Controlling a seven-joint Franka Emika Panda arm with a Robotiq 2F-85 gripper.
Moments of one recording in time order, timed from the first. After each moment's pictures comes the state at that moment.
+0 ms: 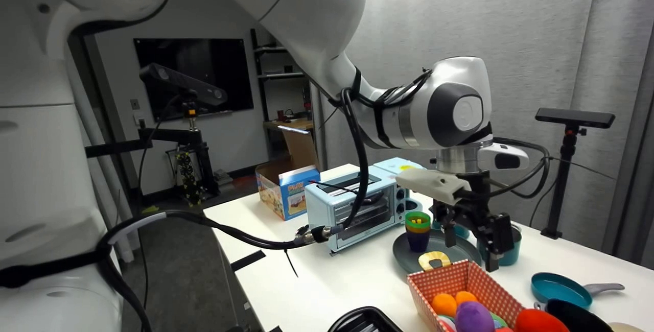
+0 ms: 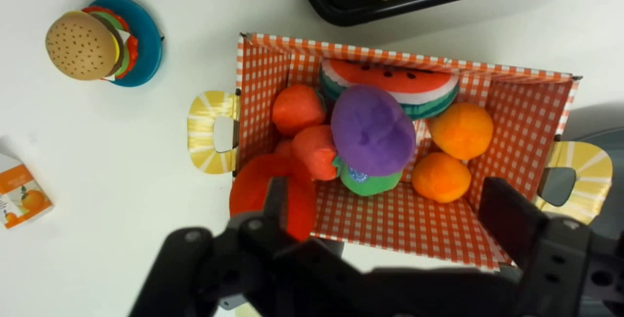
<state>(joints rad) -0.01 0.09 -0.07 -2.17 -0.18 2.27 0.32</state>
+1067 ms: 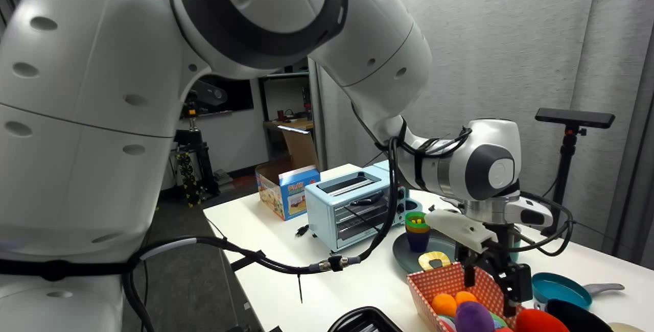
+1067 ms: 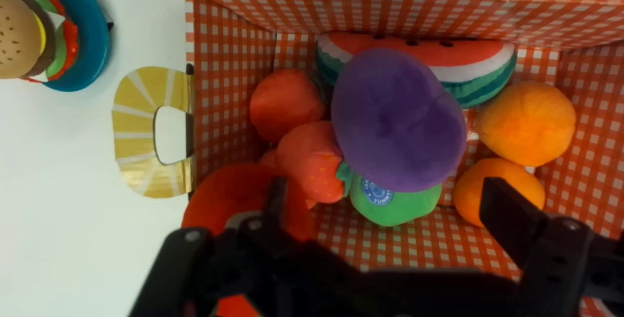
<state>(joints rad) -0.01 0.43 -0.10 -1.95 -0.13 2.28 0.32</state>
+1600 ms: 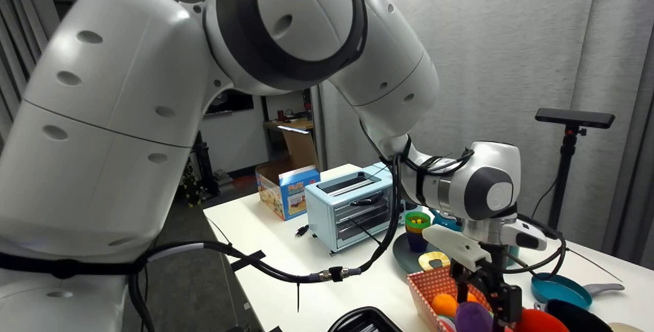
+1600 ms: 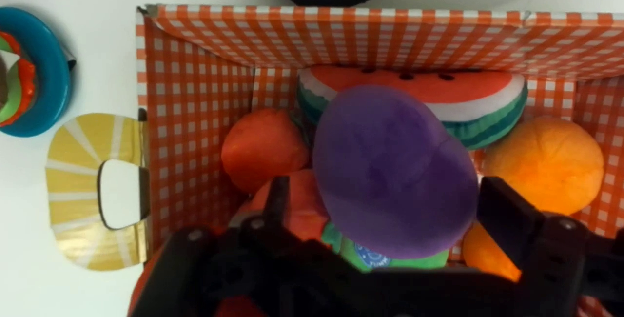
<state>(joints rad) -0.01 0.52 -0.10 -1.93 -0.09 2.27 0.32</state>
